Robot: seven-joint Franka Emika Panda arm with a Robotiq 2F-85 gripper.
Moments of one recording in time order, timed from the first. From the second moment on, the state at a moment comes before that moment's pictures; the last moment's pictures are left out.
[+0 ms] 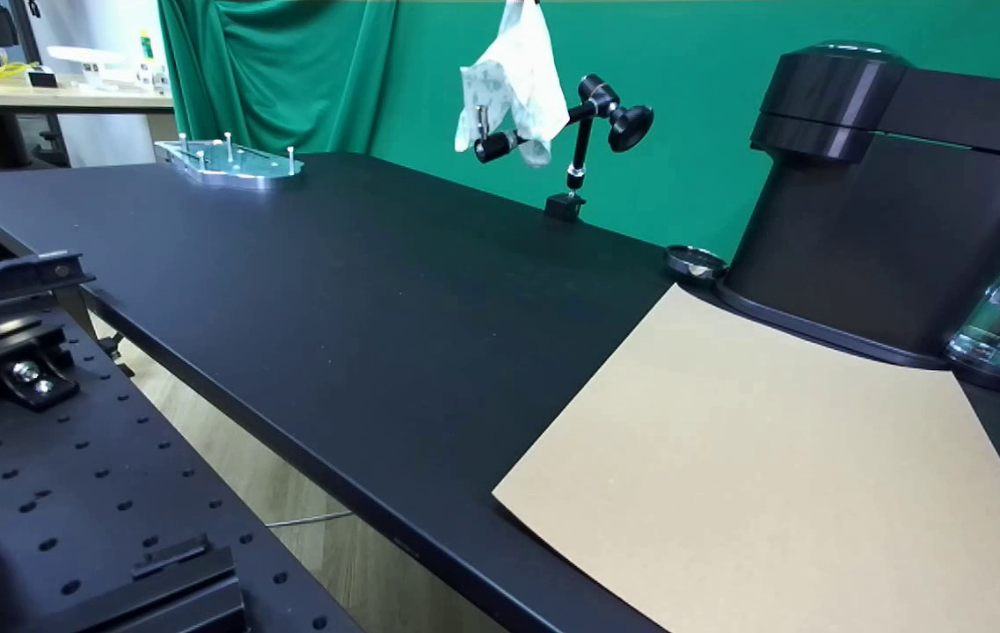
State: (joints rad) arm 0.21 0.09 0.11 -2.06 -0.73 2.32 0.30
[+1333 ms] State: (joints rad) arm 0.22 0.07 0.17 -2.18 -0.56 2.30 0.25
